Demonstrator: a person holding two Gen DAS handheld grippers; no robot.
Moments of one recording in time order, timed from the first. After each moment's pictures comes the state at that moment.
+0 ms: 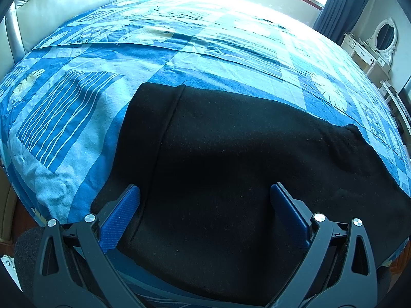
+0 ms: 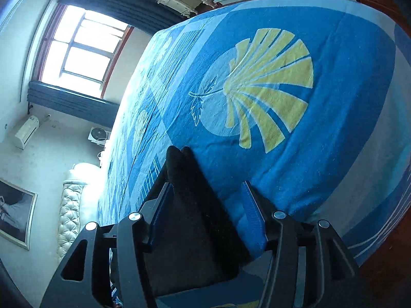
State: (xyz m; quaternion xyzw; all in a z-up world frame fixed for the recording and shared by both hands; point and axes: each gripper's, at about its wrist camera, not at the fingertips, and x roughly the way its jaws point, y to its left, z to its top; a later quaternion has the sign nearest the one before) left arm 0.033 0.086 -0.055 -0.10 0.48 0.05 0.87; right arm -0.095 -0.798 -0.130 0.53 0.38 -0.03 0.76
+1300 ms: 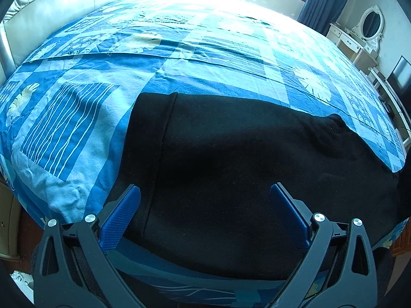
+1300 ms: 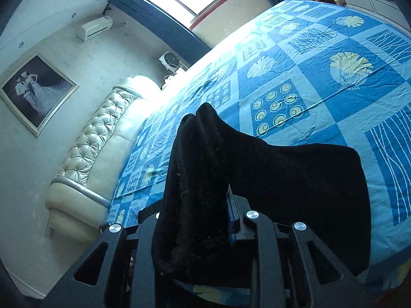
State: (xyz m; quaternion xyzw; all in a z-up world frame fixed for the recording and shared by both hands) left arm 0.019 0.087 -0.032 -0.07 0.48 0.01 0.87; right arm 0.015 -0.412 0.018 0.33 0.41 0.17 0.83
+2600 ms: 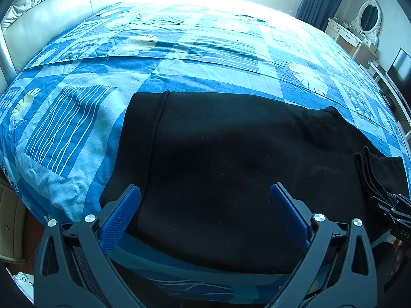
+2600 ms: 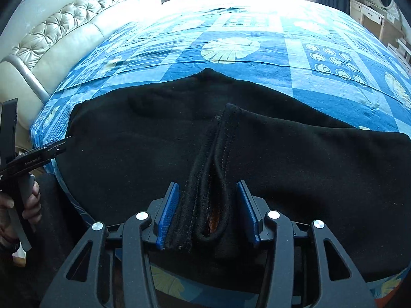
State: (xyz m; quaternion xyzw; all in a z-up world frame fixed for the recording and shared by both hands) left arm 0.013 0.074 -0.031 -0.06 0.48 0.01 0.87; right arm 0.004 -0.229 -0.065 0.05 0.52 0.15 0.84
